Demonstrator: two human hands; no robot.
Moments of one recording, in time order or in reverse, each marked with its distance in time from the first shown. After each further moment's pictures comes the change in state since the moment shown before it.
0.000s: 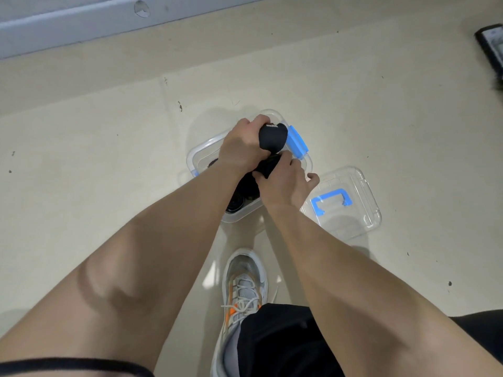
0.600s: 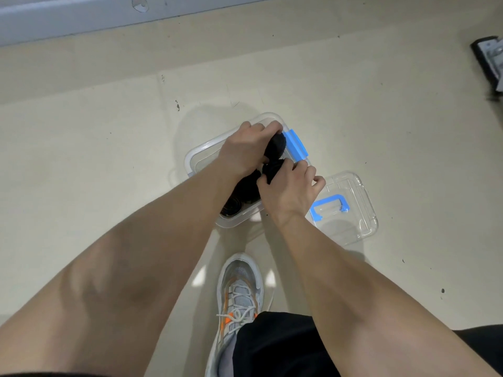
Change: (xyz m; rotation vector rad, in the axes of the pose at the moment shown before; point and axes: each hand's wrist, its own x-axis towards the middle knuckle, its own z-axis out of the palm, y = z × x) left_hand 0.010 -0.011 0.011 0.351 0.004 0.270; right_hand -0.001 0.005 -0.005 -0.146 0.081 -0.043
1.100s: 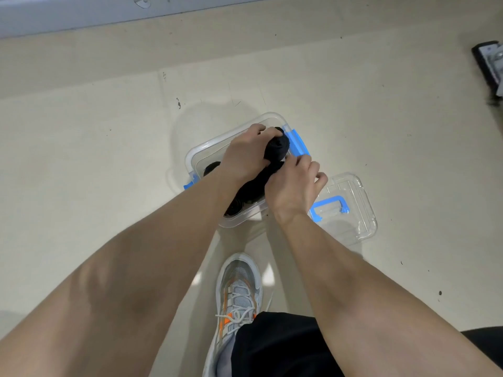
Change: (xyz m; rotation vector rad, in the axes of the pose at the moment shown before) left_hand -0.009 -0.001 0.006 -0.249 0.004 -0.085; right_hand 0.006 -0.002 -0.004 -0.055 0.030 -0.028
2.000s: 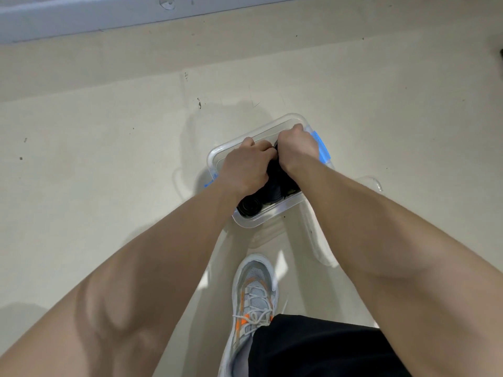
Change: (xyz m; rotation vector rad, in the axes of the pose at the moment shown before) left_hand -0.036 -0.019 -0.021 0.343 -0.114 0.006; right_hand 0.077 -0.051 -0.012 -0.277 -0.317 -0.350
